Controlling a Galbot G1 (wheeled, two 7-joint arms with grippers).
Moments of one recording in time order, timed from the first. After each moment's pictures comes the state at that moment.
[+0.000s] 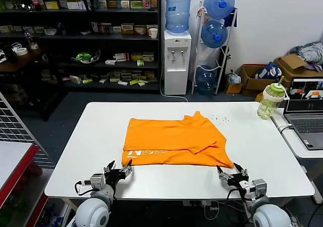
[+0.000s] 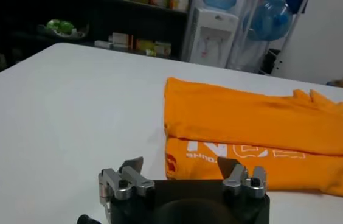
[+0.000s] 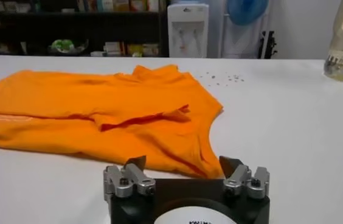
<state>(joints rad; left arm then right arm) 1.23 -1.08 -0.16 -1.78 -0.70 0.24 -0.37 -1.36 1.07 0.47 1.71 0.50 -0.28 -0.04</state>
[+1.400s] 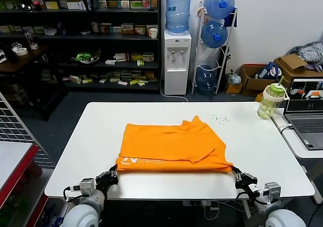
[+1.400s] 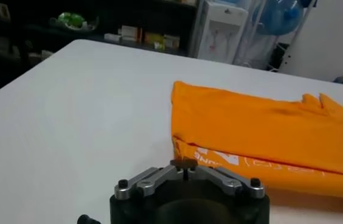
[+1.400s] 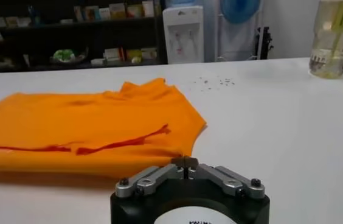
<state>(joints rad) 1.37 -0.94 -0.20 -1.94 -0.83 0.26 -0.46 -1.59 1.00 0.60 1.92 0.63 -0.31 -0.02</state>
